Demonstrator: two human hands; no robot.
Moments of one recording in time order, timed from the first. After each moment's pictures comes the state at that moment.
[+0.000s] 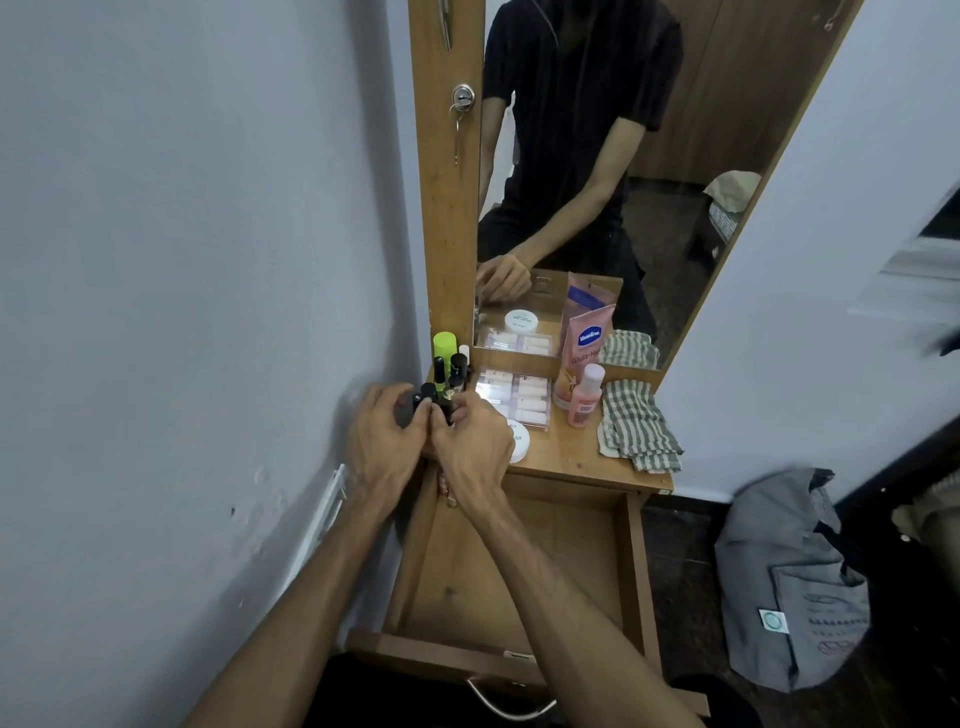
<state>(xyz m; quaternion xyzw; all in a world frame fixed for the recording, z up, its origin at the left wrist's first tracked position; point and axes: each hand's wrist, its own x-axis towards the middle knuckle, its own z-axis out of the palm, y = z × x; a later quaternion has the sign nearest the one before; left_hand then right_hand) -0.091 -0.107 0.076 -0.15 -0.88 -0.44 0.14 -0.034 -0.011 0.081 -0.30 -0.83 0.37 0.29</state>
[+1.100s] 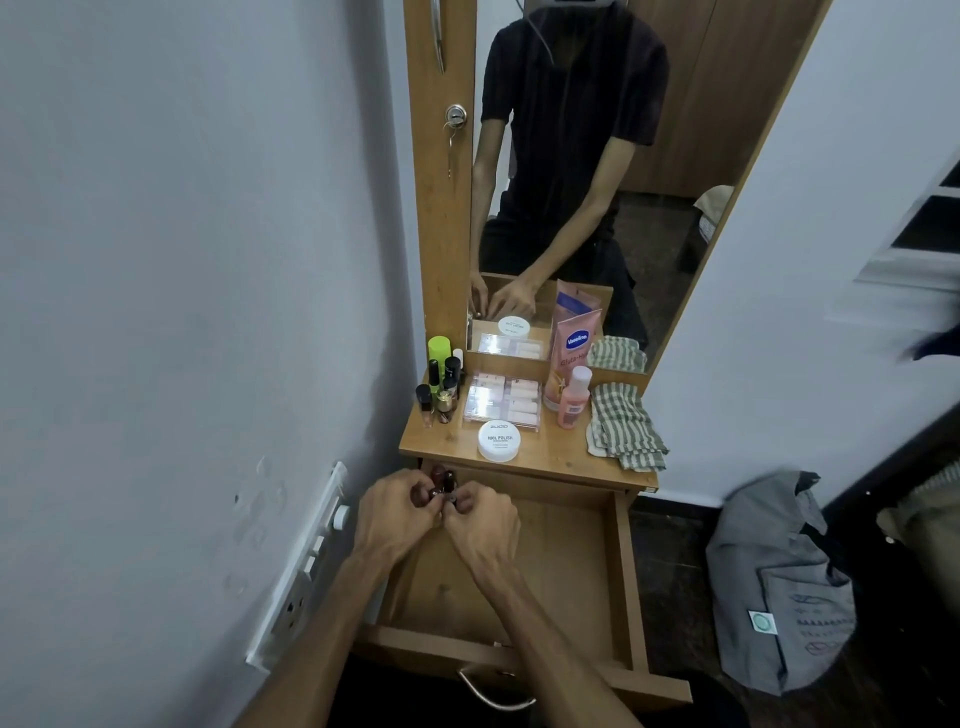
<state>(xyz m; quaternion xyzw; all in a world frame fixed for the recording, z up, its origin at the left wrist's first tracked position) -0.038 -0.134 0.018 -0.22 -0.92 -0.32 0.00 0.040 -0.016 0.015 -0.33 -0.86 0.38 0.10</state>
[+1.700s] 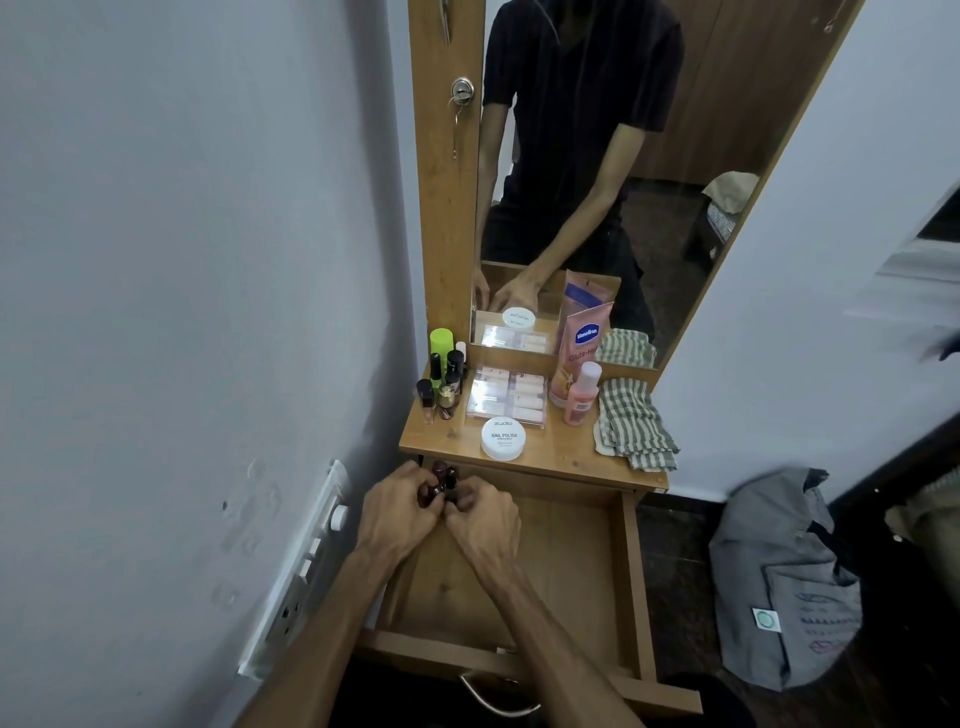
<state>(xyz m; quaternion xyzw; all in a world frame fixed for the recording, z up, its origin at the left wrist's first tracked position) -0.046 -0.127 0.009 -0.27 -0.92 -0.27 0.01 0.030 -0.010 0.002 -0.33 -0.86 0.38 0.08</state>
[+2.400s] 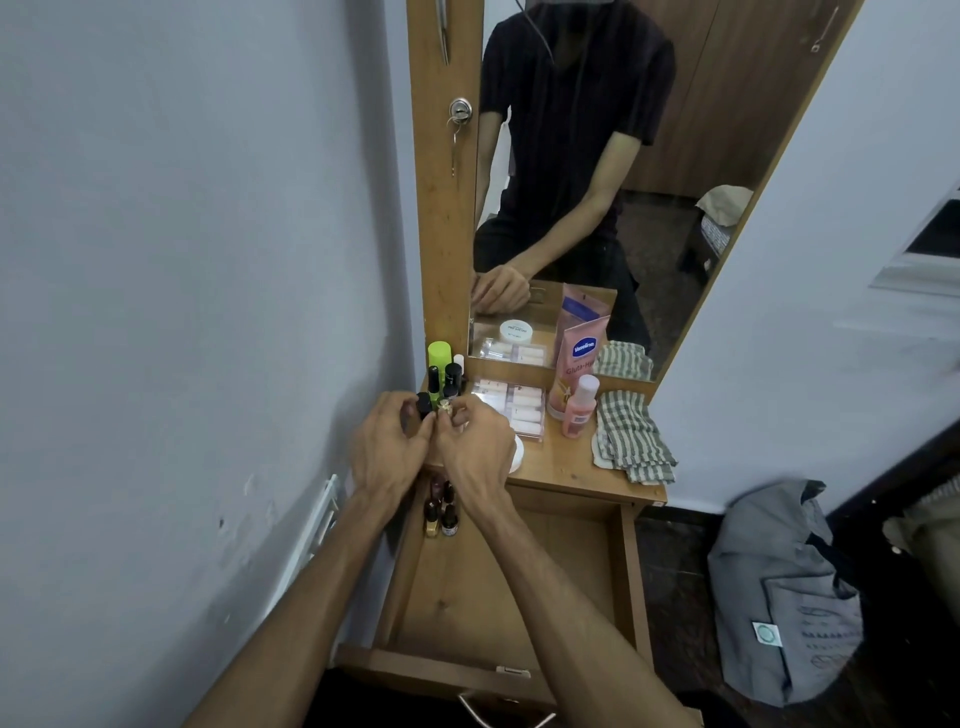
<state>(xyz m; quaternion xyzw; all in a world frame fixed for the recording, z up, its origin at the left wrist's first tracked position) -0.092 -0.098 0.078 -0.18 -0.89 -0.41 0.11 -0.034 0.003 0.091 -0.30 -0.84 0.38 0.26</state>
